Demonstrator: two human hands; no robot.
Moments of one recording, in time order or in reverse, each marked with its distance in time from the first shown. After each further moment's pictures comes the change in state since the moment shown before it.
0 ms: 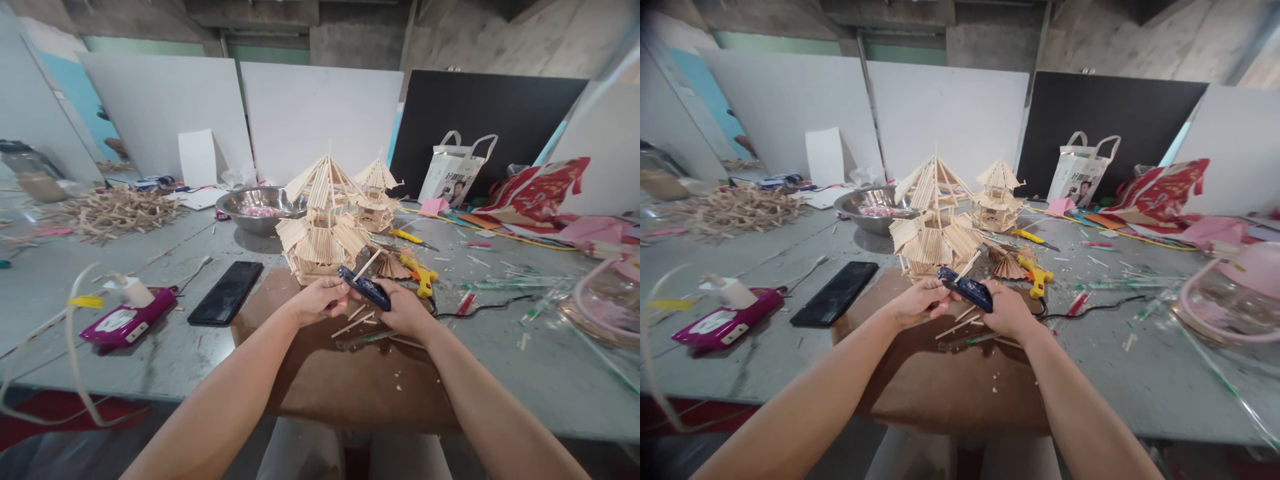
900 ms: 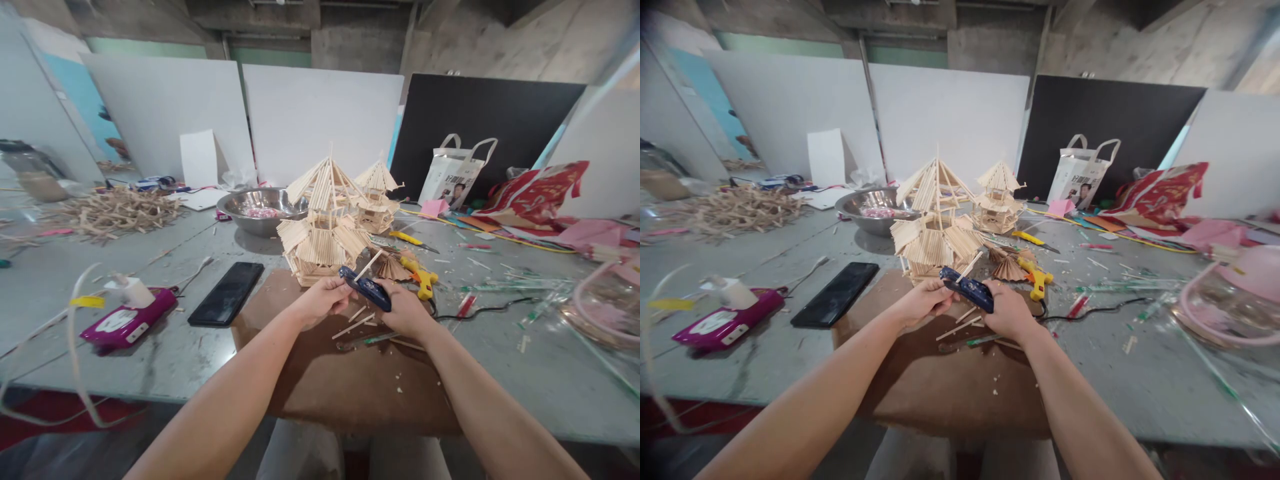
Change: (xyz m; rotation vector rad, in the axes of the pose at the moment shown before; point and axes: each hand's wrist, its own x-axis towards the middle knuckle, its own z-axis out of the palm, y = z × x) left_hand 0.002 0.004 0.007 0.203 0.121 0.059; right_hand 0.001 0.001 0.001 -0.018 0.024 0.010
